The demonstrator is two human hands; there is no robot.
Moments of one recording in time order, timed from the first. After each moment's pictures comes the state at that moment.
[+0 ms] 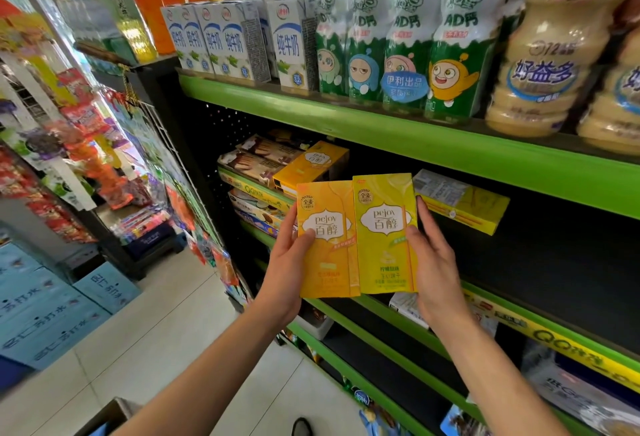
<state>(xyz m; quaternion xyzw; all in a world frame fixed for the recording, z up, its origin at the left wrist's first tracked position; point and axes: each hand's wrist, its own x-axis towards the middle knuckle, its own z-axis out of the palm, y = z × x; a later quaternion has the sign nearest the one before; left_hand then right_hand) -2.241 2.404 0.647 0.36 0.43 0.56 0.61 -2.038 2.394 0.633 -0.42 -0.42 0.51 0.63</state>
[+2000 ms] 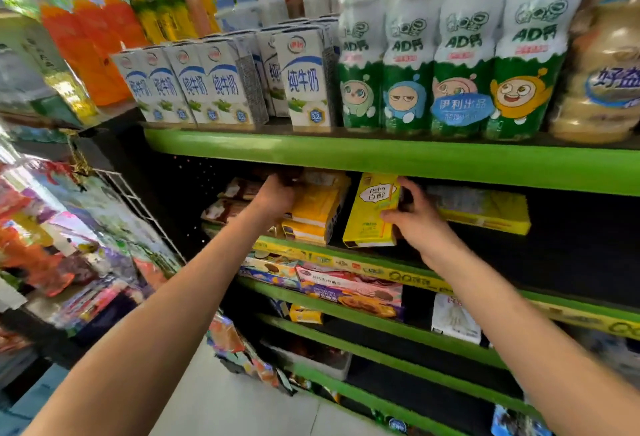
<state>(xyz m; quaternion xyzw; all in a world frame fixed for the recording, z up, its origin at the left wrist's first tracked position) -2.300 2.628 0.719 0.67 0.53 0.31 0.40 -2.087 2.511 0.670 -0.64 -0.41 0.38 0.53</state>
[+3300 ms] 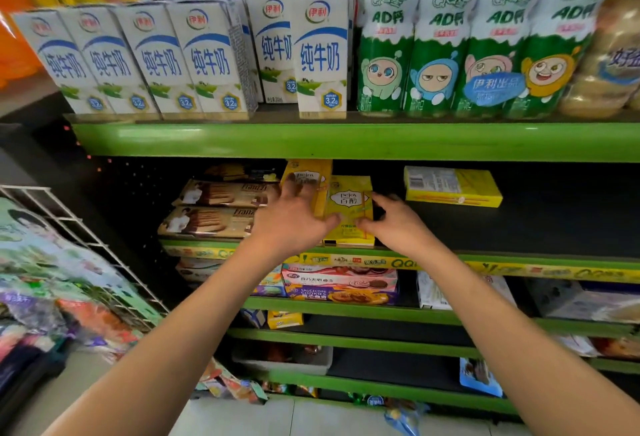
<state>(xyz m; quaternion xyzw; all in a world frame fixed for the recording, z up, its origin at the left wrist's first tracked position) -2.299 2.605 0.700 0.88 0.46 0.06 0.08 -2.116 2.518 0.653 -0.80 -0.48 0.22 0.30</state>
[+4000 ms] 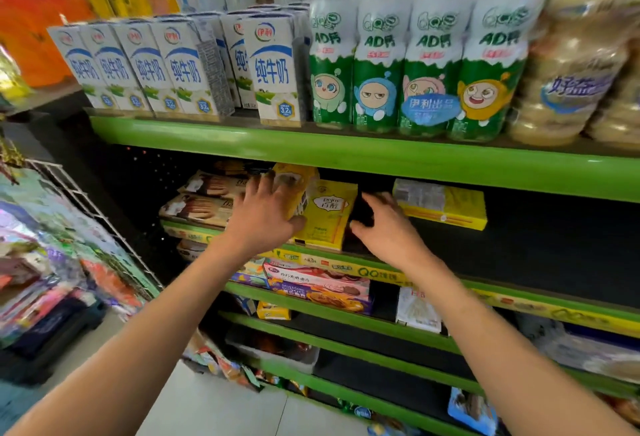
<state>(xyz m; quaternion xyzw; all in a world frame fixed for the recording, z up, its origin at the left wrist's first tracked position) -2.291 2.583 0.706 0.86 0.51 0.07 -0.01 -2.081 2.501 0.660 -0.76 -0.57 0.15 0.29</state>
